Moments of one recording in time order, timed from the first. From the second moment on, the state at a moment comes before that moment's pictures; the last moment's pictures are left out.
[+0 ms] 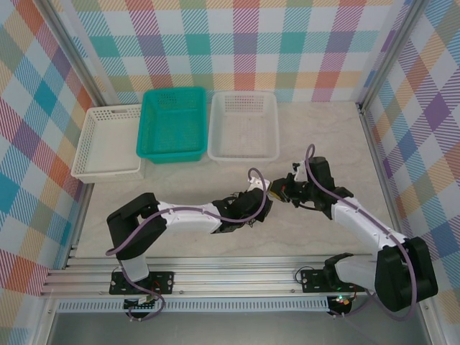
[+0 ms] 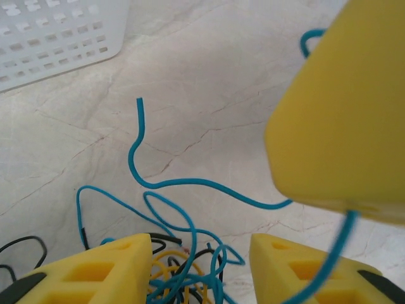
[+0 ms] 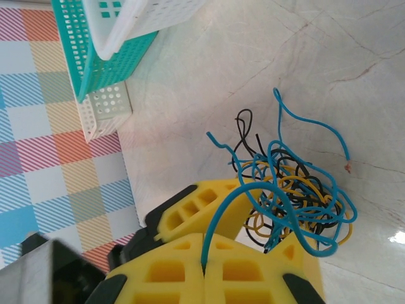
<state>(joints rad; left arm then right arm) -1.12 1.79 1.01 0.07 -0.40 -0.46 0.34 1.15 0.63 -0.20 -0.64 1.02</state>
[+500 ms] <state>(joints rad) -1.08 1.87 1.01 0.08 -0.42 -0.62 0.34 0.98 0.67 -0.23 -0.57 1.05</state>
